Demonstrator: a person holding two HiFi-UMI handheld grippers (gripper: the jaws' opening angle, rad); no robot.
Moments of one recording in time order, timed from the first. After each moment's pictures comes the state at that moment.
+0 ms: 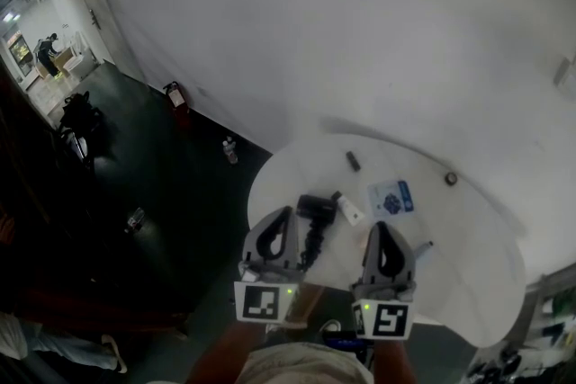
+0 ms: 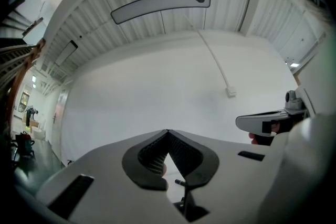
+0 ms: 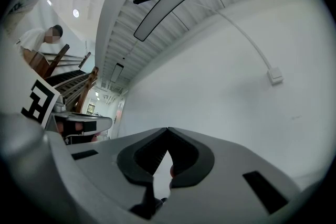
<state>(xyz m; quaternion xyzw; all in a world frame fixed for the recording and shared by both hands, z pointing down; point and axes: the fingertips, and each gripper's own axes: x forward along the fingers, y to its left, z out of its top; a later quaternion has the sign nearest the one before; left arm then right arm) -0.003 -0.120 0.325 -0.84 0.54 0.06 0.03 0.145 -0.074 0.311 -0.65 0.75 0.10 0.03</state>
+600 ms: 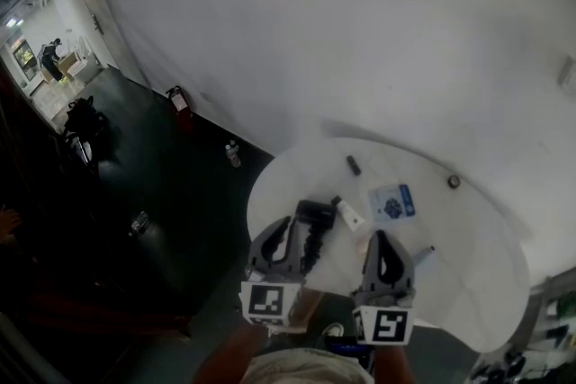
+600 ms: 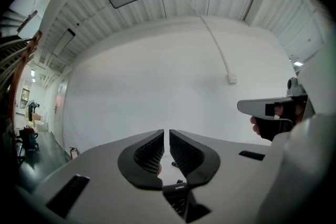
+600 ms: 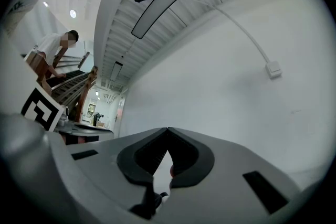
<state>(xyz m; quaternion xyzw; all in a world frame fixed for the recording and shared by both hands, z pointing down) 0.013 -0.132 0.374 -0.84 0.54 0.00 0.00 0.158 -0.076 0.326 -0.65 0.76 0.08 0.02</state>
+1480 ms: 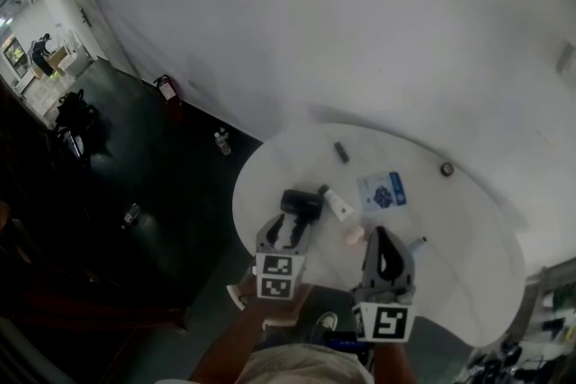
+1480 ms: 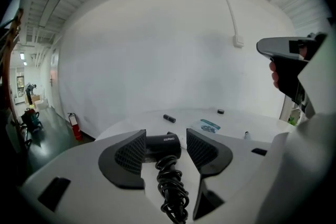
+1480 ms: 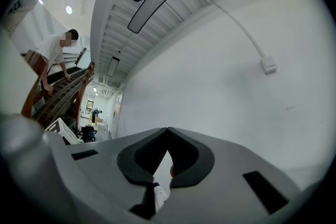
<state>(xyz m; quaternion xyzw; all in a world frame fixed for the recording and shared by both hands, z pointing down) 0.055 -0.160 0.522 -0.84 0.50 -0.18 -0.13 0.192 -0.077 0.346 -0.66 0.75 0.06 0.00</state>
